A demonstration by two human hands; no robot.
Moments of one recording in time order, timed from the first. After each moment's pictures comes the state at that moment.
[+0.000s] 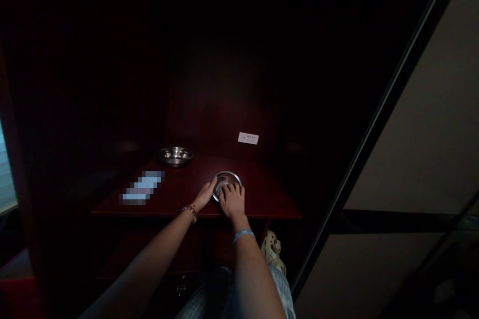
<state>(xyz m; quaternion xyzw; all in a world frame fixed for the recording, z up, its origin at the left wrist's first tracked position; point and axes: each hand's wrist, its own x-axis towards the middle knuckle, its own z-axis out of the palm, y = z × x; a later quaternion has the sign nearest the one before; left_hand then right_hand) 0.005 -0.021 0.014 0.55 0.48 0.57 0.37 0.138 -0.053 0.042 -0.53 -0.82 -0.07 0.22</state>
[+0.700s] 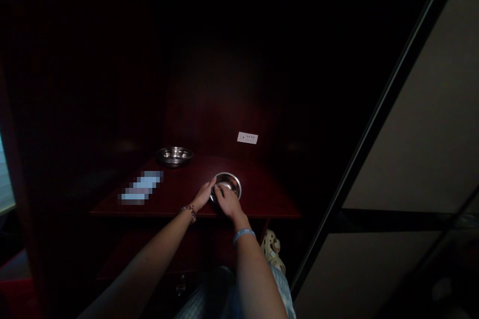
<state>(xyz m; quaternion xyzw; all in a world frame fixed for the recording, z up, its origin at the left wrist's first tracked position) 0.002 -0.019 0.012 0.55 0.46 0.60 0.37 0.136 -0.054 0.049 -0.45 -0.83 0.15 0.30</state>
